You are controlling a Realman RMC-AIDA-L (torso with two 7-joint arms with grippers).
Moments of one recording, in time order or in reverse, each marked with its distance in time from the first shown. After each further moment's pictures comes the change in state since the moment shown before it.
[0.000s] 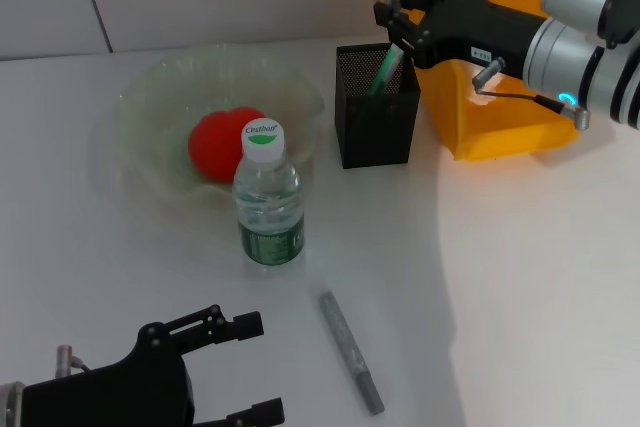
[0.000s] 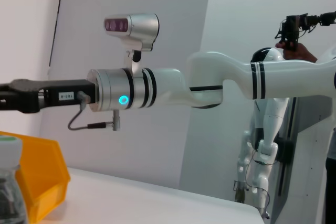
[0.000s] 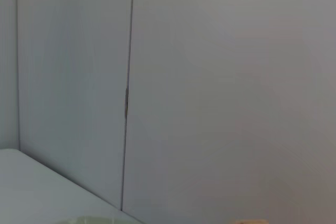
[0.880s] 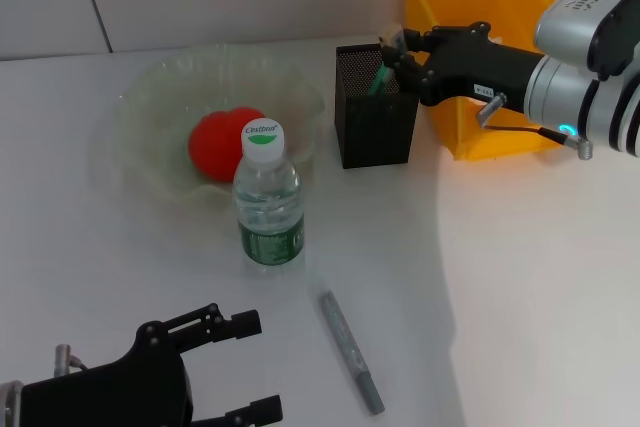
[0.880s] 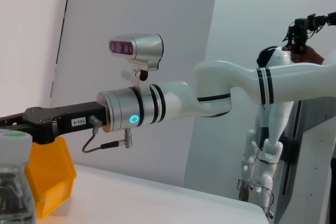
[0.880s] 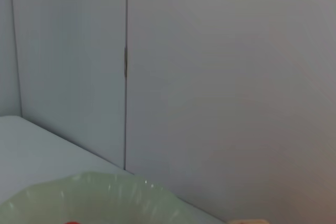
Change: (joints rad) left arm 0.001 -0.001 -0.005 0.011 0.002 -0.011 -0.016; right arm 0.003 -0.005 -0.005 0.077 -0.036 -0.002 -0.001
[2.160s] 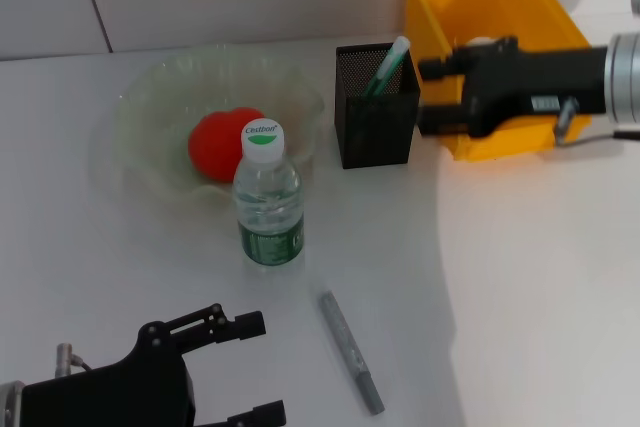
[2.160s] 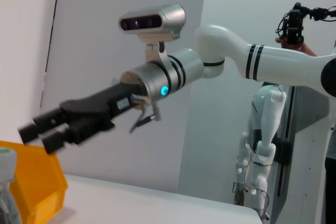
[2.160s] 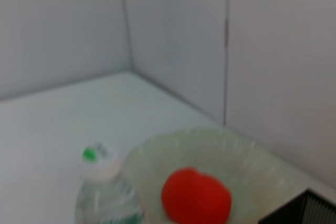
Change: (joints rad) left arm 0.001 -0.003 0.002 0.001 0.000 0.026 0.029; right arm -0.024 -0.015 0.266 -0.361 -0.505 -0.613 0.440
